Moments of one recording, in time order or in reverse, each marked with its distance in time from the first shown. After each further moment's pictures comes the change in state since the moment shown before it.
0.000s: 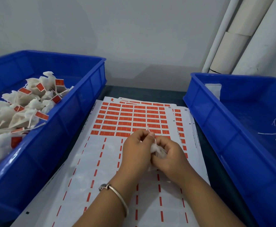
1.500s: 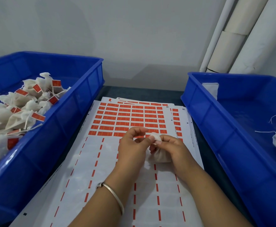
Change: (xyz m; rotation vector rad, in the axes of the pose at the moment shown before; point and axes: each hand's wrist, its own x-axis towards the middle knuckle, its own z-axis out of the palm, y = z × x) left_hand 0.000 0.002 -0.004 -0.140 0.000 -0.061; right_hand 0.007 -0.004 -0.015 0.194 0.083 0.315
